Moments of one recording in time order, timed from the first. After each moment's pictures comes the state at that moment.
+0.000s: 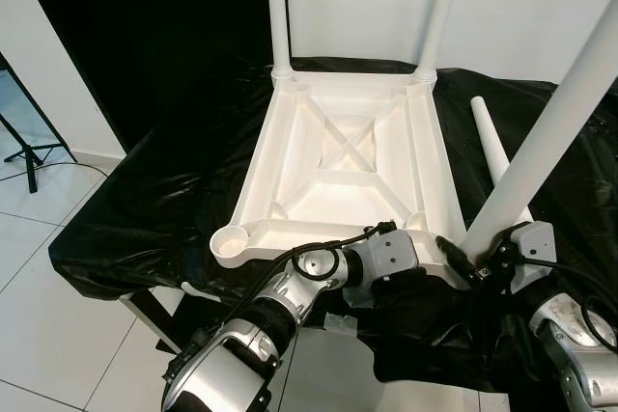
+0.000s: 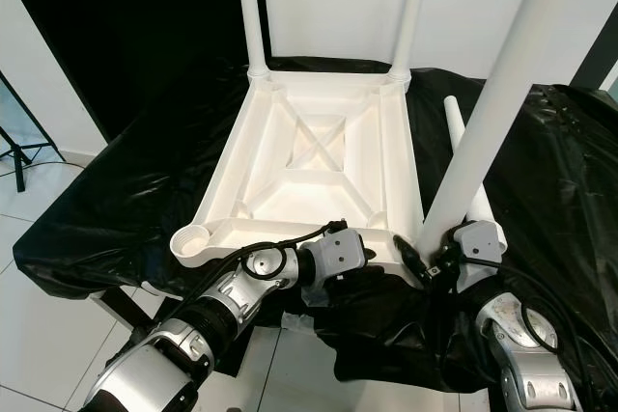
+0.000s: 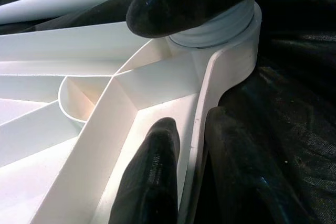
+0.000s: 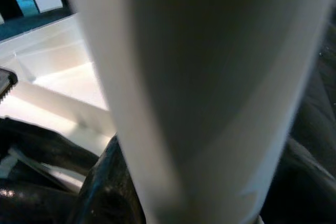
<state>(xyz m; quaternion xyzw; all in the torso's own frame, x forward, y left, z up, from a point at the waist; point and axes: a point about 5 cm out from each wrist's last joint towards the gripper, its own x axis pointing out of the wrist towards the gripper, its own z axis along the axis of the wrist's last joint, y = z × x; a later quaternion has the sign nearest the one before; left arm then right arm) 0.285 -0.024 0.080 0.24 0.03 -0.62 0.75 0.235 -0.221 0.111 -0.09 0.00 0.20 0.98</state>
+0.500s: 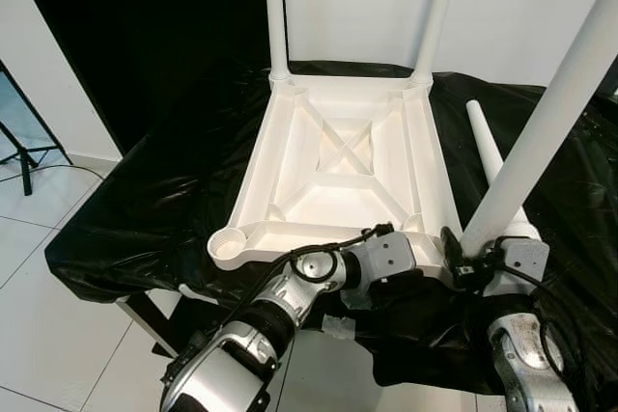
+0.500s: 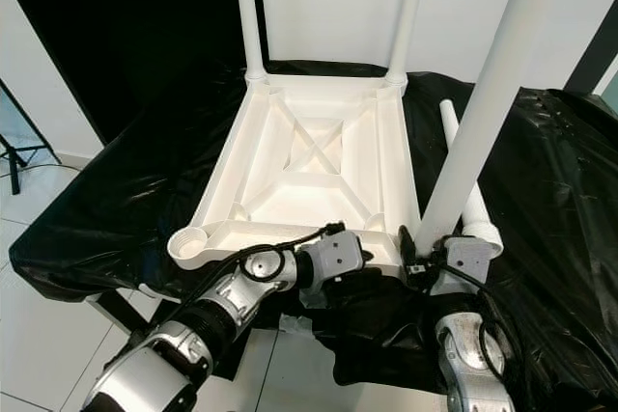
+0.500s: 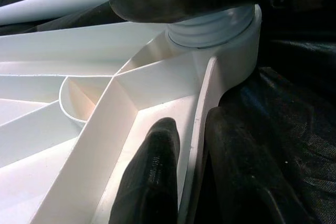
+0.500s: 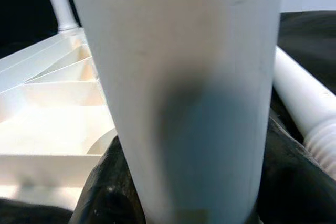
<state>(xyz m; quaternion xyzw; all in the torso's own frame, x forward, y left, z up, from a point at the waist) 0.286 -0.022 0.079 0.24 0.04 -0.62 0.75 0.228 -0.194 0.100 -0.04 -0.05 -0.03 1.00</state>
